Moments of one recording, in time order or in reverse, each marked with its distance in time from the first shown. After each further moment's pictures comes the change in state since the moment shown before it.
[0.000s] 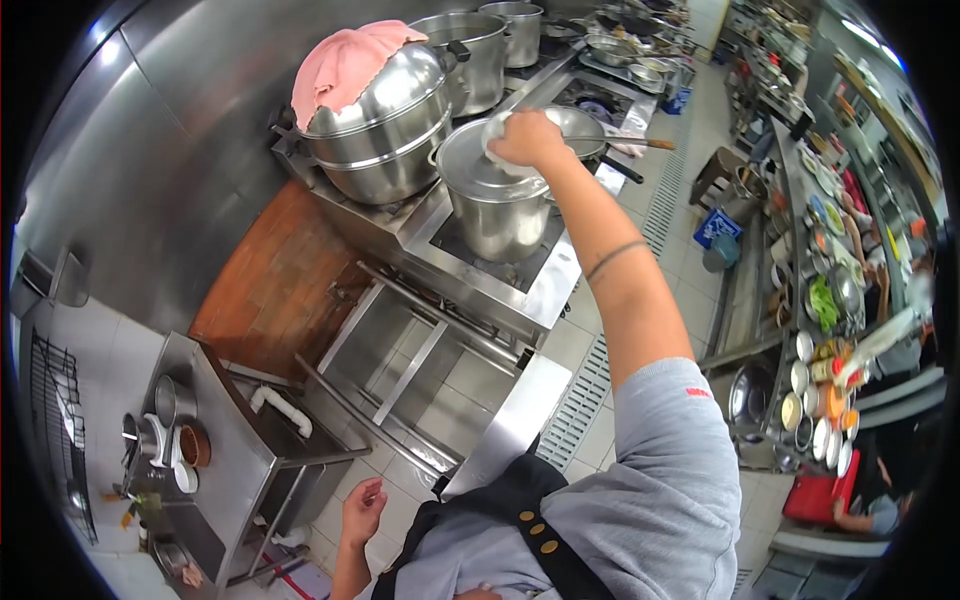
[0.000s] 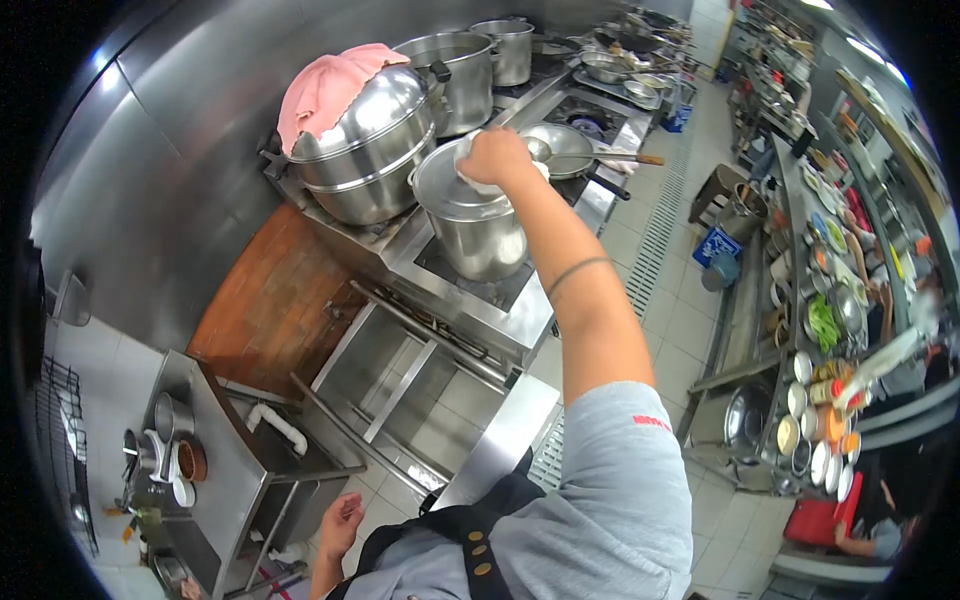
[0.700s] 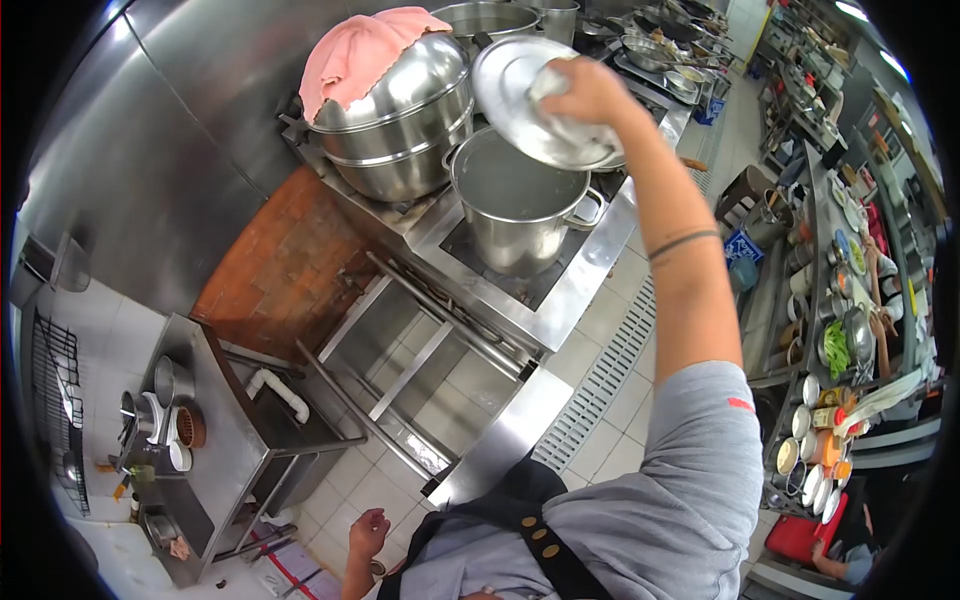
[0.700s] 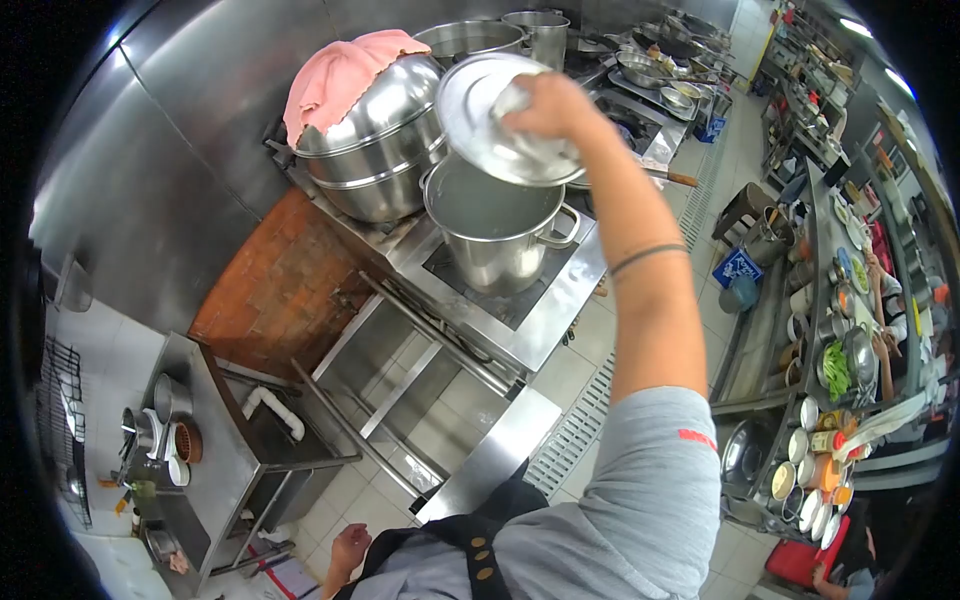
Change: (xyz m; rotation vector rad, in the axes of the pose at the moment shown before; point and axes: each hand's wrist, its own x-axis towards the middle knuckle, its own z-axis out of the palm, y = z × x) left_hand -0.034 -0.076 0.031 0.366 0.045 -0.247; right_hand 0.079 0.067 -0.056 0.009 -0.023 -0.250
